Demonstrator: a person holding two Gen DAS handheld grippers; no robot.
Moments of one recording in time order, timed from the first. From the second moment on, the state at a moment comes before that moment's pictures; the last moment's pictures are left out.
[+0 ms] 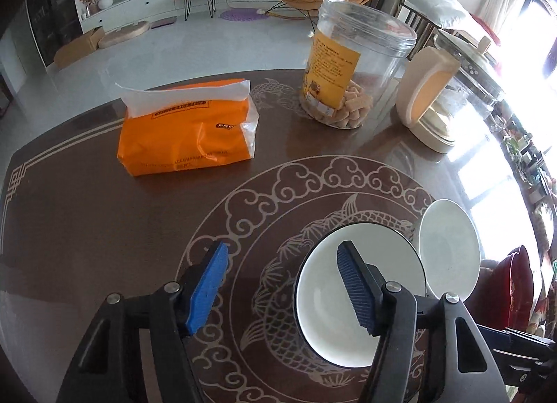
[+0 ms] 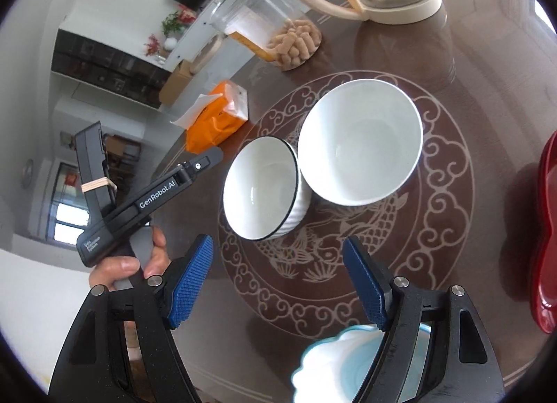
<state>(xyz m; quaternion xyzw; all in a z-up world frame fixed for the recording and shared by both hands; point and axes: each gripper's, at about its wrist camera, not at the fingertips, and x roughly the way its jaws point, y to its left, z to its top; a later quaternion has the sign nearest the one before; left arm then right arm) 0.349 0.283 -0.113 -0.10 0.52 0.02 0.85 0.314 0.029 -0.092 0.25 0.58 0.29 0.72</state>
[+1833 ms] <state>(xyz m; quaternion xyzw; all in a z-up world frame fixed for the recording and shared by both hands) 0.140 0.092 -0.116 -0.08 0.49 -0.05 0.86 0.159 -0.077 -0.104 0.14 0.59 0.21 0.77</state>
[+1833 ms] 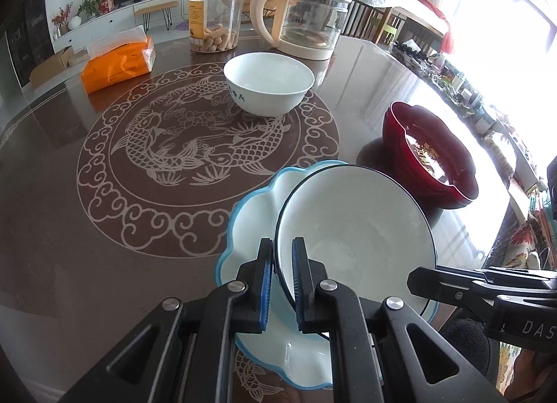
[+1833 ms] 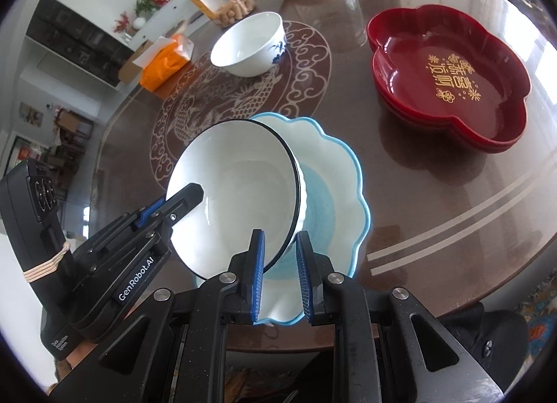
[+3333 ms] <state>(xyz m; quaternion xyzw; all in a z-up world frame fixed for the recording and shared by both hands) 0.028 0.128 -0.088 -0.04 0.43 0.04 0.90 -0.027 -0.094 -0.057 -0.02 0.15 0.09 0.98</state>
